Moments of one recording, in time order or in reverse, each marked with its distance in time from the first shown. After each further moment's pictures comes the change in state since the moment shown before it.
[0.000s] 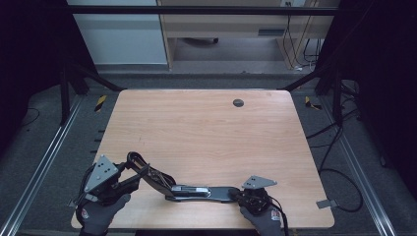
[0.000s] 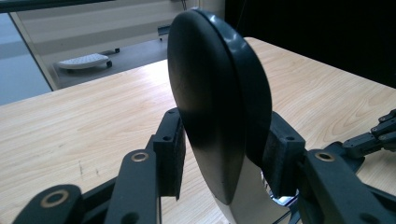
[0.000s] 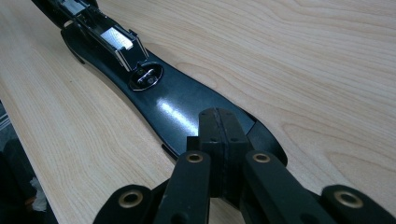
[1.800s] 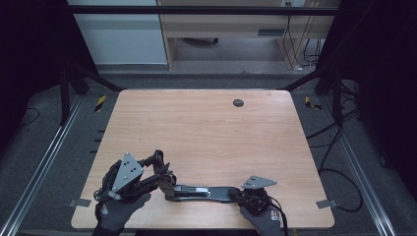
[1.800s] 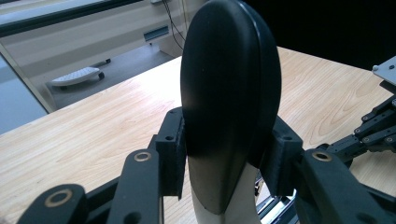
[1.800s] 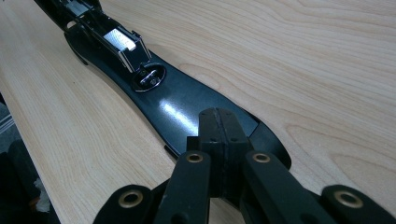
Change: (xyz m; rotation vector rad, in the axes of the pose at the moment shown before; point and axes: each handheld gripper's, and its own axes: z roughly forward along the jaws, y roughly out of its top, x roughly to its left) left arm -0.037 0.022 0.024 0.023 -0.024 0.128; right arm 0.000 0.000 0.001 -0.005 0.010 0.000
